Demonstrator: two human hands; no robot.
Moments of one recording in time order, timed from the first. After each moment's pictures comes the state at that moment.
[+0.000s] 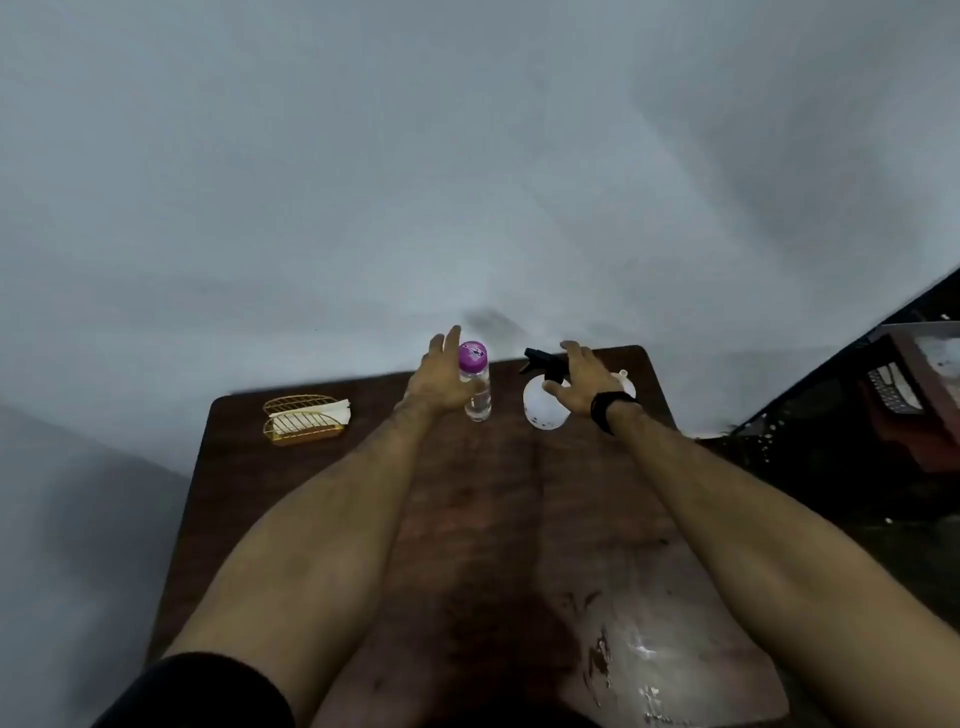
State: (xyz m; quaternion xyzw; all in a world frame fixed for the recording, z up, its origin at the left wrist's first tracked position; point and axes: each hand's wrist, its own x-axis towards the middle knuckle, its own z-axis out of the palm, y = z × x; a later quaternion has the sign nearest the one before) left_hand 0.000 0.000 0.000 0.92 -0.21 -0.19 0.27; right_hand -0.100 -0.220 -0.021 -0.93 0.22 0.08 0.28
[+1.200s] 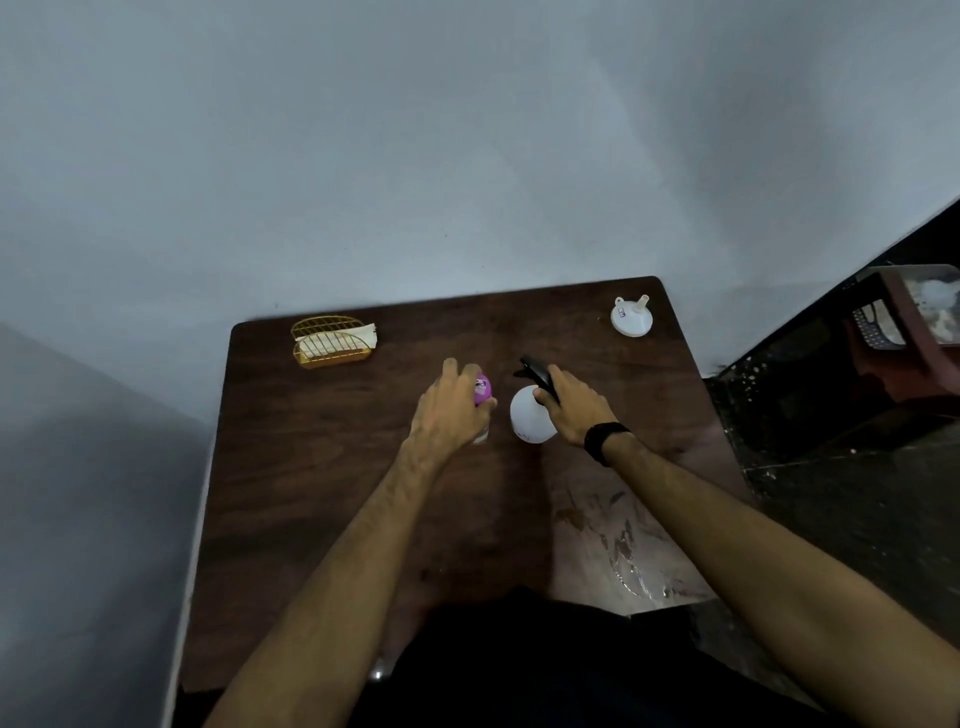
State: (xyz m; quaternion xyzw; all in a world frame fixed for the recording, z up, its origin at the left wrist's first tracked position) left_hand -0.129 0.114 -0.009 0.93 -0.25 -0.18 0.19; right_hand -0.207 -0.080 -0.054 -0.94 0.18 0.11 0.26
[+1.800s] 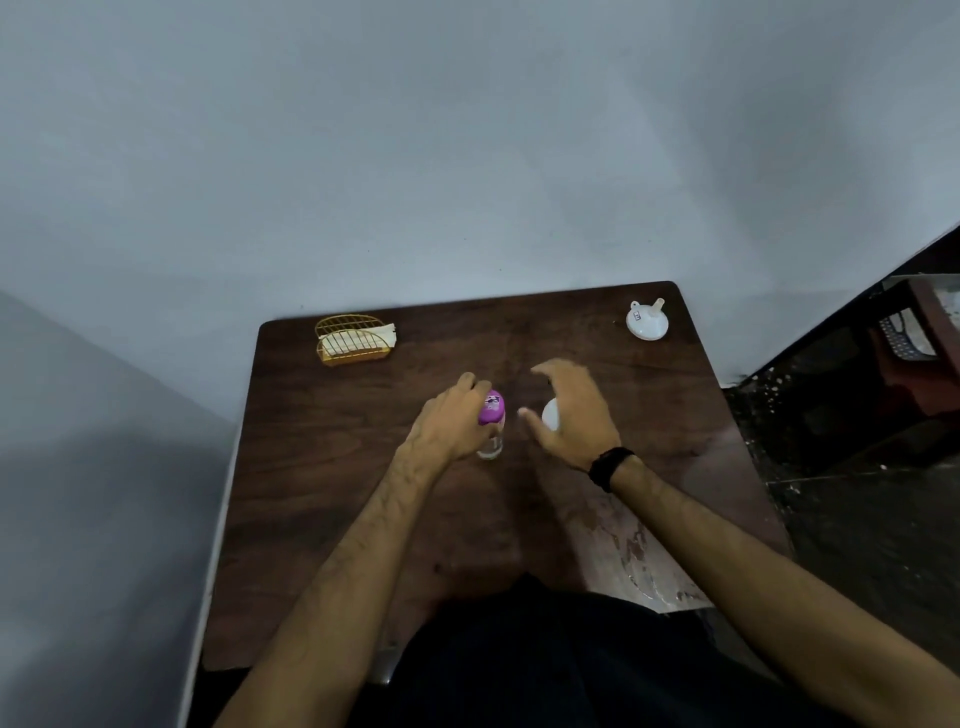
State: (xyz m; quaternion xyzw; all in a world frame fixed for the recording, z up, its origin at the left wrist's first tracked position) left_hand -0.143 0.140 0.002 0.92 -0.32 -0.19 0.12; right_hand -0.234 -0.042 -0.028 -0.94 0.03 -0.16 0.28
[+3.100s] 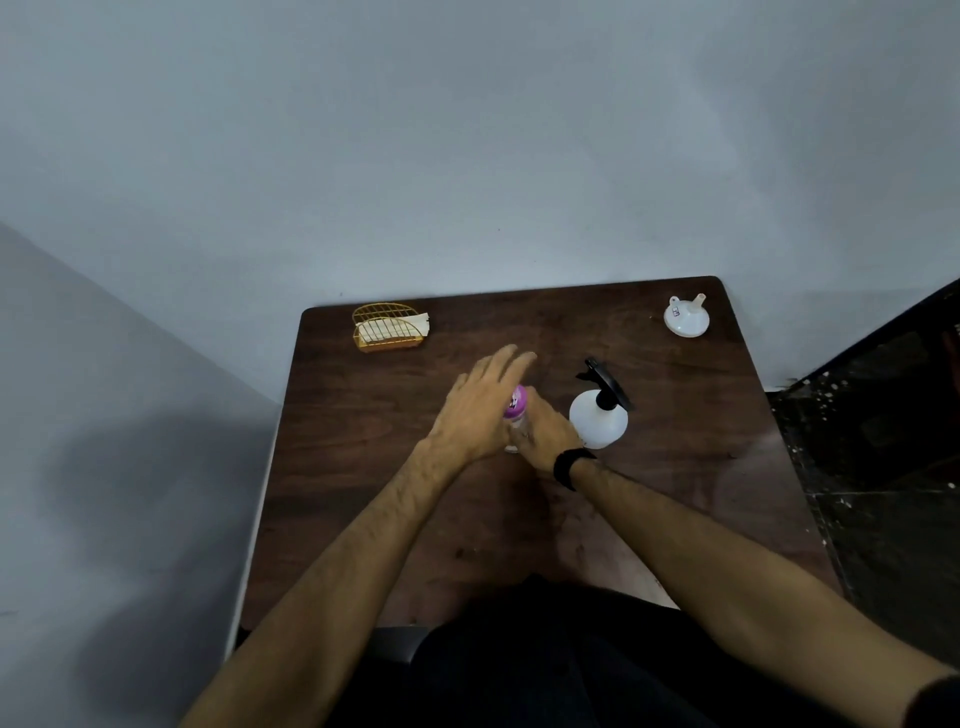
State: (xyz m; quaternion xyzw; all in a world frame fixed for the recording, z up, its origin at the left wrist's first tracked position) left_hand -0.158 0.145 0.022 0.91 -0.36 -0.15 0.12; right_hand -0.210 0.017 -0.082 -0.91 0.08 0.08 0.39
